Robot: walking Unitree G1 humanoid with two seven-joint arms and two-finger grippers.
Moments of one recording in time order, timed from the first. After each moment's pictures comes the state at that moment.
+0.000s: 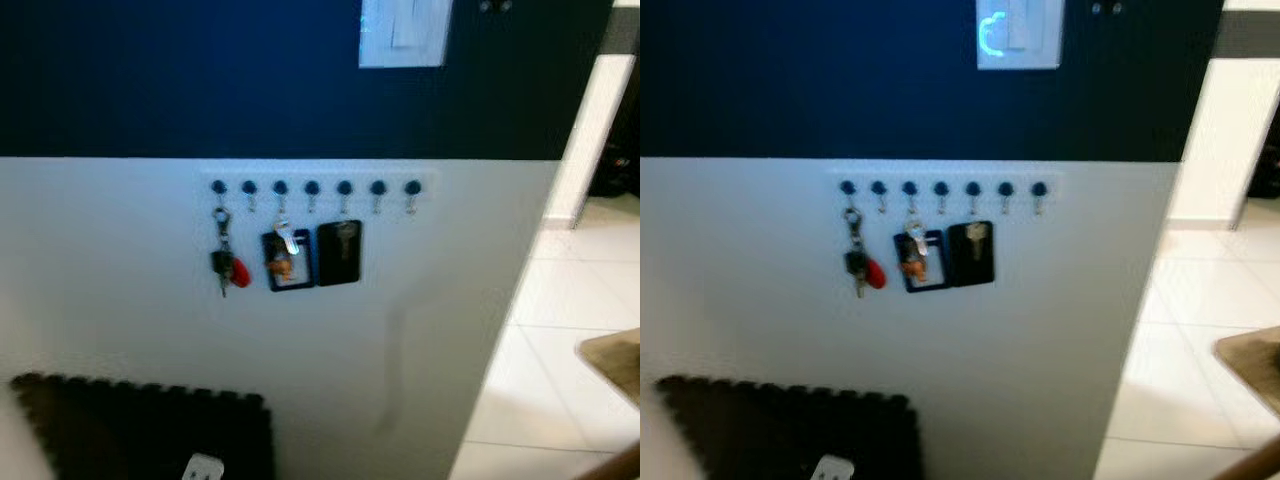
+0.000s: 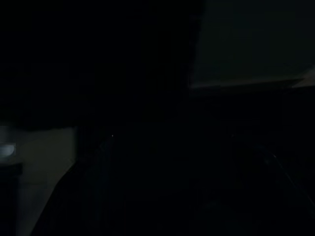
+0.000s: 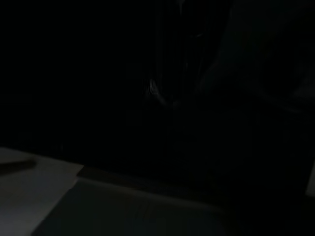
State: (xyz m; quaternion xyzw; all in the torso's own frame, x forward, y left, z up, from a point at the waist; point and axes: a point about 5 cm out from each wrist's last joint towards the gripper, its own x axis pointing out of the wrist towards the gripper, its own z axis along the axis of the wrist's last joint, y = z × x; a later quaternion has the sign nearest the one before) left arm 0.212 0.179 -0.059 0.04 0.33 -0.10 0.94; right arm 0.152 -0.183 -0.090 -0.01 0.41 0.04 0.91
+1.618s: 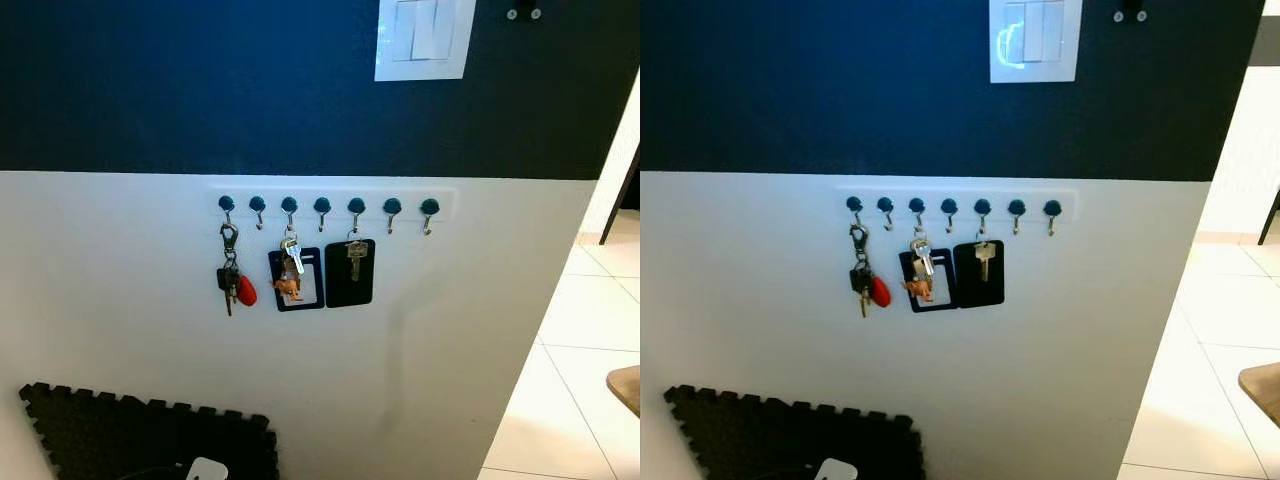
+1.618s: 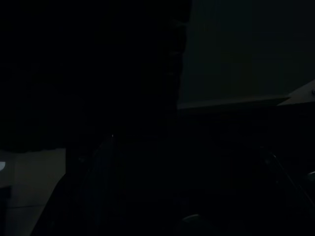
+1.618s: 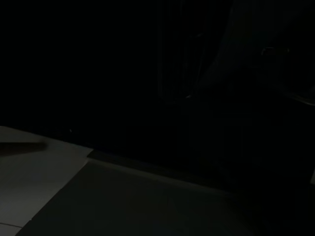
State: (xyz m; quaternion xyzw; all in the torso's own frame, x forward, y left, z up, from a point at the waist) left arm 0.212 0.175 -0.056 0.04 0.31 -0.12 0.94; right arm 0.149 -0.182 -0.091 -0.01 0.41 0.04 0.91
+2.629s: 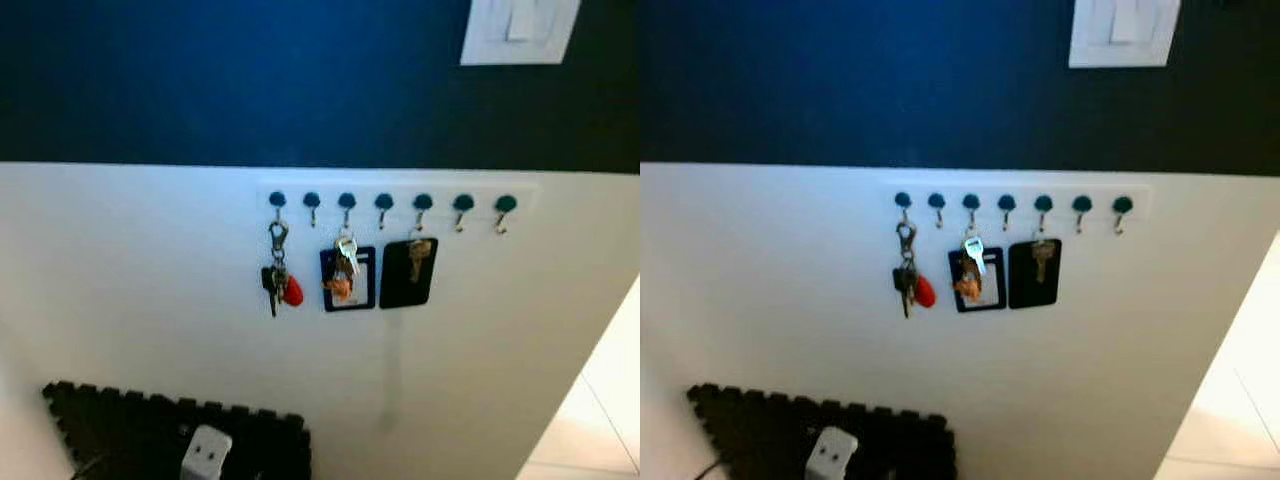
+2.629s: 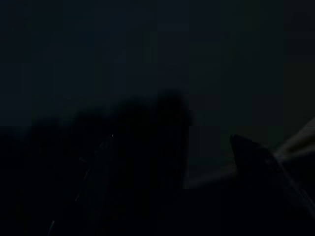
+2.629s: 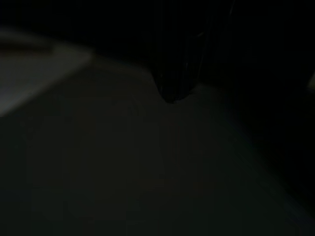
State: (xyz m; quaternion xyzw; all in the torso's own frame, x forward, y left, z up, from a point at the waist) left arm 0.237 0.161 0.002 0.03 0.08 -0.24 0.97; right arm 0.197 -0.187 -0.042 -0.03 0.17 0.03 0.98
